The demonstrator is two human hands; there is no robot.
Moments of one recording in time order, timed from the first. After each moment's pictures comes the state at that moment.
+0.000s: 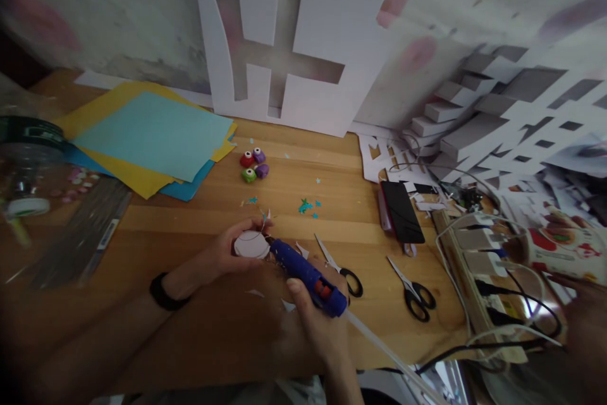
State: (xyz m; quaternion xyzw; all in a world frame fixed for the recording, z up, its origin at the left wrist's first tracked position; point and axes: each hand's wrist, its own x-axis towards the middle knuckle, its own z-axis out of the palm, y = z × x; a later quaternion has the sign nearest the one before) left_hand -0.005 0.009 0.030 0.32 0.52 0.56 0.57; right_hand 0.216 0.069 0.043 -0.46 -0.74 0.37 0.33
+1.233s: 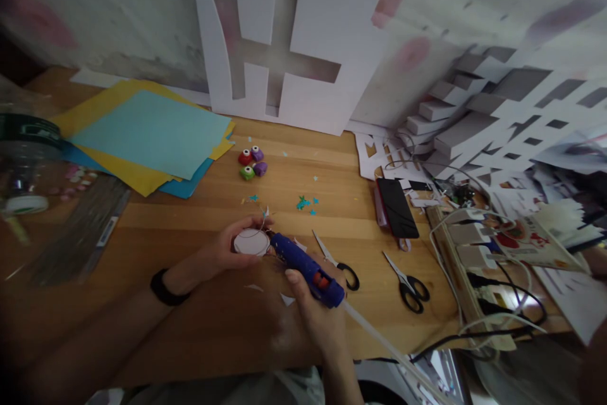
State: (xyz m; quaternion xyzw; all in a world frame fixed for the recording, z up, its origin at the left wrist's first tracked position) left_hand -0.004 0.009 0.028 0.31 0.47 0.57 0.60; right_hand 0.194 0.075 0.079 -0.39 -0.76 0.41 0.32
